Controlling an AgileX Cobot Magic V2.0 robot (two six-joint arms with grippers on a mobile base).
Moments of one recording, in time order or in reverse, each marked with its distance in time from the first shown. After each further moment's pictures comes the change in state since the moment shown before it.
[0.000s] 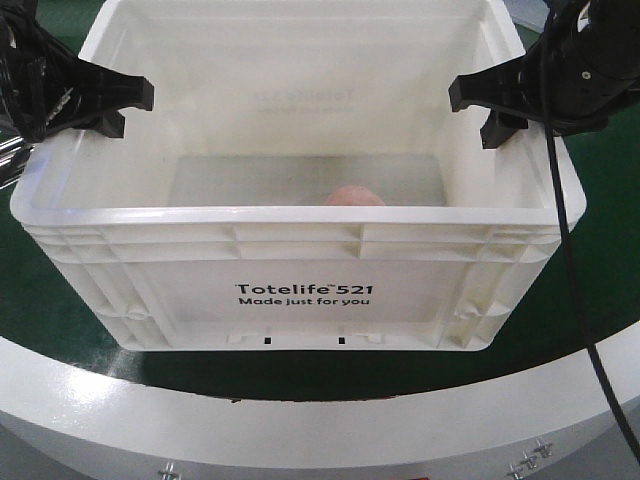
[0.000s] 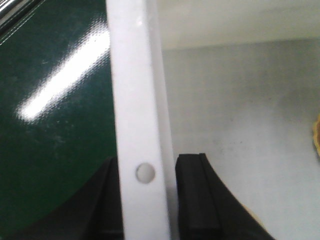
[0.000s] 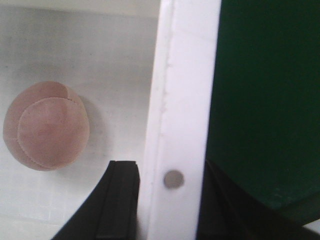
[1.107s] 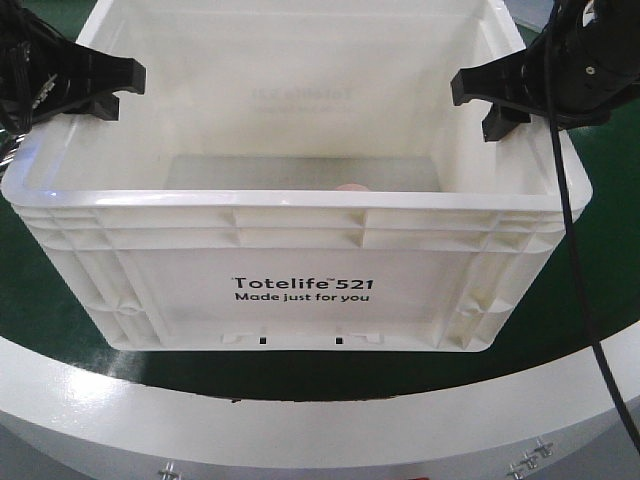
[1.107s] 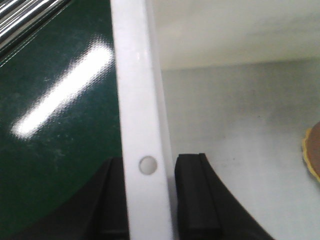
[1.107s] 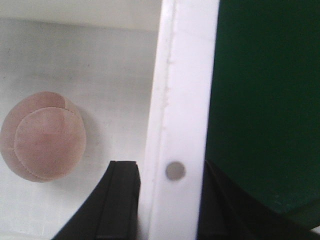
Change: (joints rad) left arm 0.000 -0.032 0.000 0.001 -0.027 0.000; right arm 0.000 -0.011 0.000 -0.002 -0.021 -0.001
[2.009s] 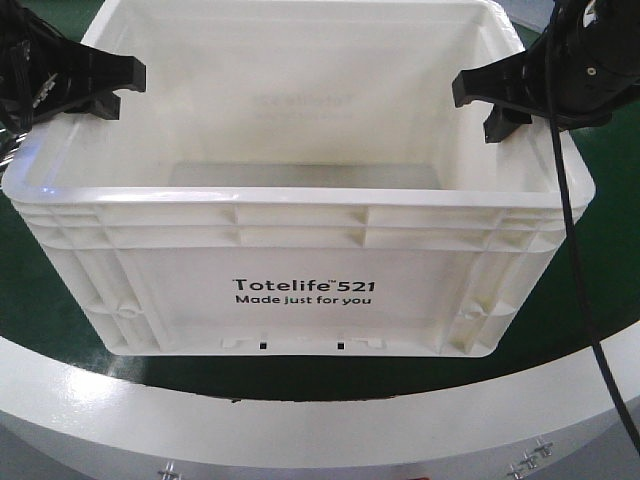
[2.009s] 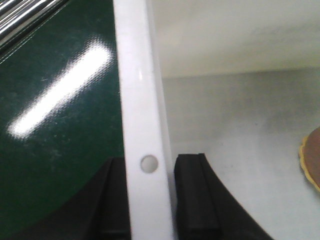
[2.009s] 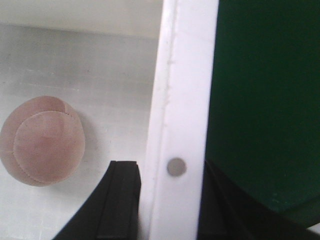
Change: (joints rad) left arm 0.000 0.000 0.000 -0.008 -0.006 -0.007; right arm 0.000 0.000 0.000 -0.002 0.006 -0.001
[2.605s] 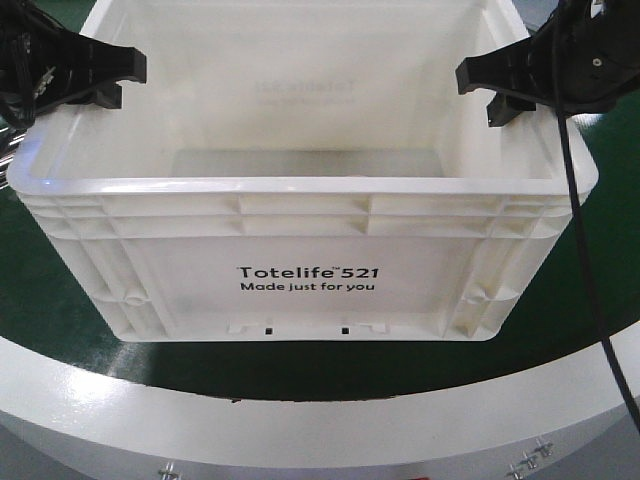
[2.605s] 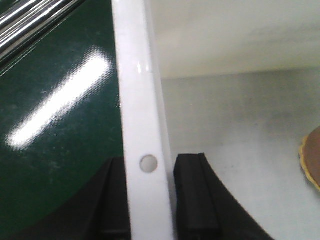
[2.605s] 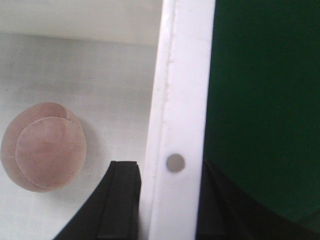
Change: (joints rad) left arm 0.000 -0.003 0.000 0.005 -0.043 -0.001; right arm 0.000 -0.020 0.003 -0.023 -0.056 0.000
